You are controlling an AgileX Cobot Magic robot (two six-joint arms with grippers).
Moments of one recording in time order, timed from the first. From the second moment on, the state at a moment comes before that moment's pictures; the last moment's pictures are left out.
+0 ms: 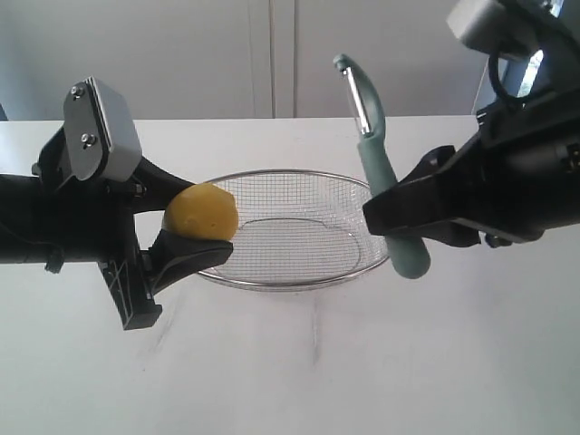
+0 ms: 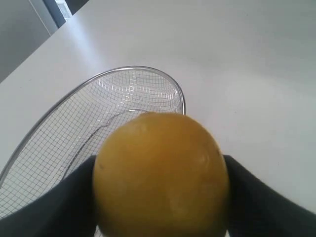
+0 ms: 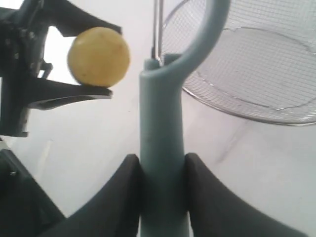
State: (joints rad) left arm -0.48 1.24 -0.65 -1.58 0.55 2.11; right arm 0.40 1.05 -0.92 0.65 0.86 -0.40
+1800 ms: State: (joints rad) left arm -0.48 1.20 -0.67 -1.58 0.50 2.11; right arm 0.49 1.68 -0.92 1.33 1.00 -0.93
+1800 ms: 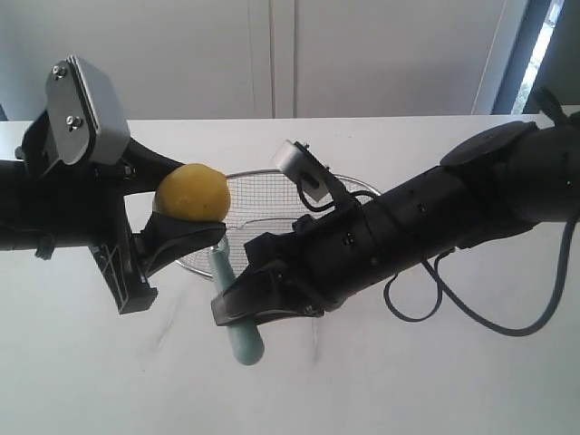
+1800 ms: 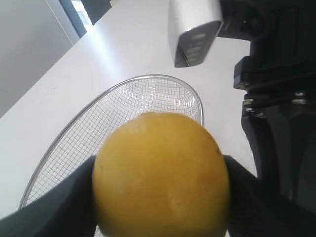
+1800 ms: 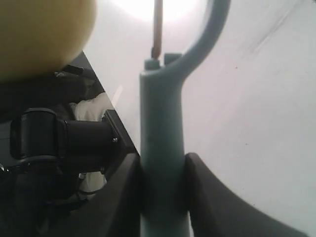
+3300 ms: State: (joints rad) left arm -0.48 1.20 -0.67 -1.58 0.65 2.11; right arm 0.31 1.24 -0.92 0.50 0.89 -0.38
